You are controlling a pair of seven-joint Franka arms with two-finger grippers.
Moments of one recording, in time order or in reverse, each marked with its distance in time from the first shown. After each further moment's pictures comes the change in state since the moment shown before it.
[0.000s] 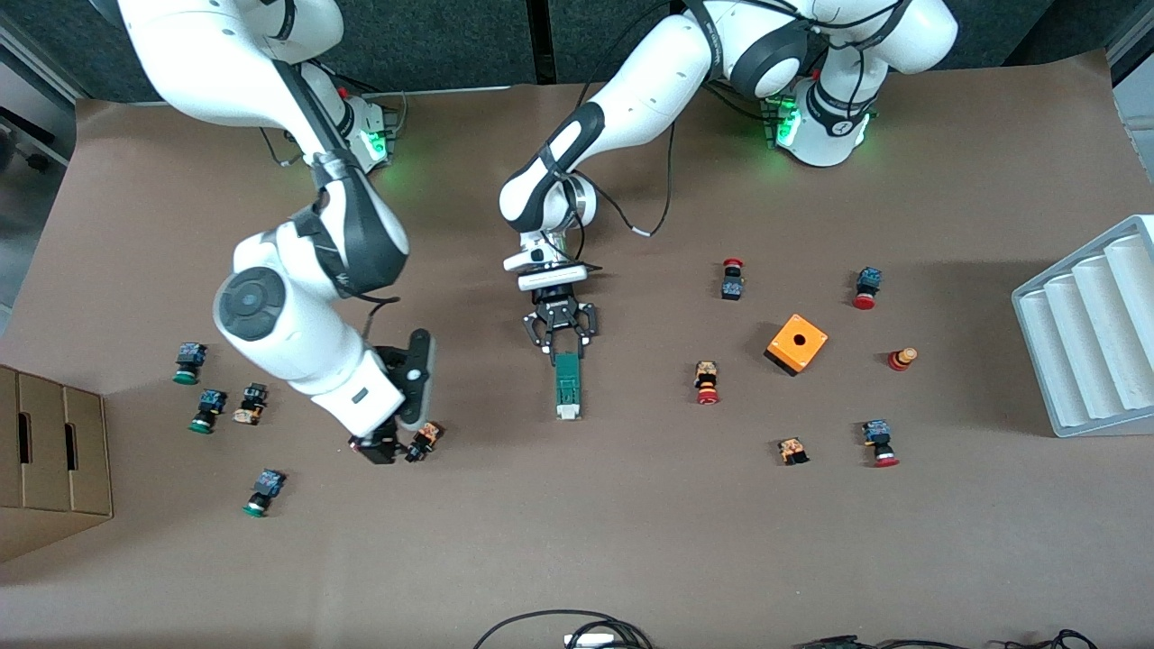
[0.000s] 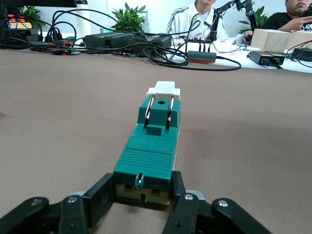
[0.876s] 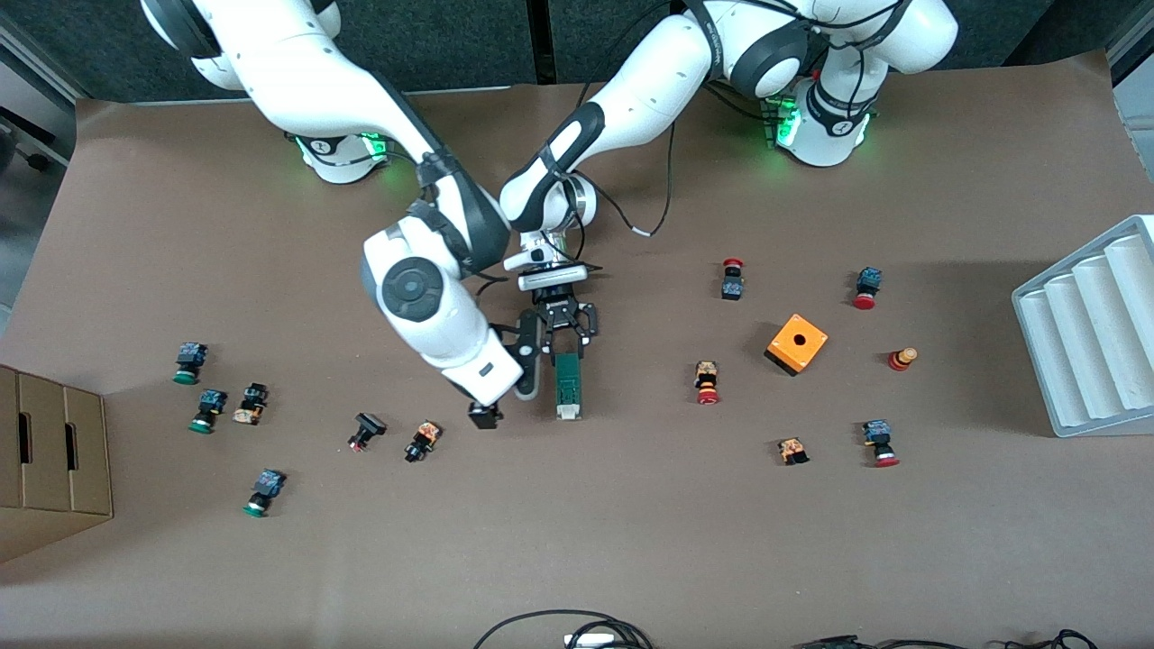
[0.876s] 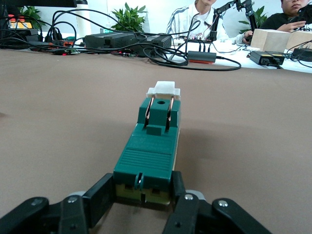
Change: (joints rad) left arm 0.000 0.000 0.000 0.000 0.000 0.000 0.000; right arm 0.209 0.116 -0.026 0.024 0.005 0.055 0.191
